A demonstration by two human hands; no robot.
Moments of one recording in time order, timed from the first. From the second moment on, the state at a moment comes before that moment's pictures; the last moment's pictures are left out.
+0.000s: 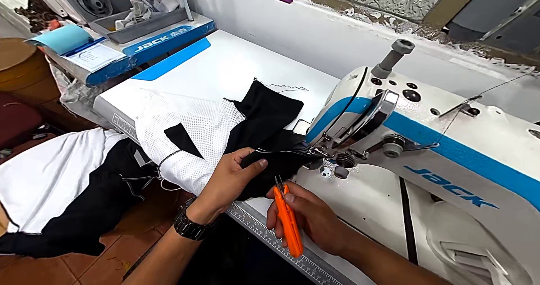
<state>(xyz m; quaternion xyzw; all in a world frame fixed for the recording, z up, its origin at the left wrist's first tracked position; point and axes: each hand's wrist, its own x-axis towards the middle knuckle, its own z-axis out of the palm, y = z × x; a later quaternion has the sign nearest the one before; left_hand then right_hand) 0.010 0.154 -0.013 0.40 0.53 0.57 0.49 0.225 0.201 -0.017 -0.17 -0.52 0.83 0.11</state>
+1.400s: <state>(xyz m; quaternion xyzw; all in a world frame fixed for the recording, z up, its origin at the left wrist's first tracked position) 0.005 0.151 -0.021 0.43 0.46 0.59 0.51 0.201 0.213 -0.025 -0.20 -0.88 0.11 0.42</state>
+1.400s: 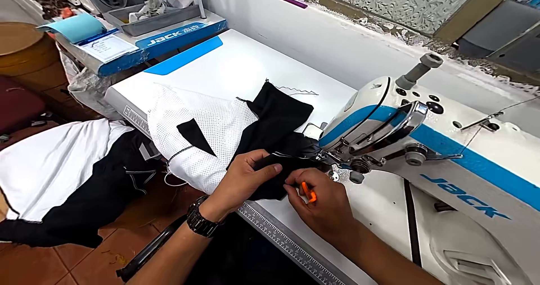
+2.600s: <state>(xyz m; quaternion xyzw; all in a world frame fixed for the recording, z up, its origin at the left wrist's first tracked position) 0.009 0.147 -0.020 0.43 0.47 0.59 0.49 0.216 0.201 -0.015 -0.30 -0.72 0.54 0.32</state>
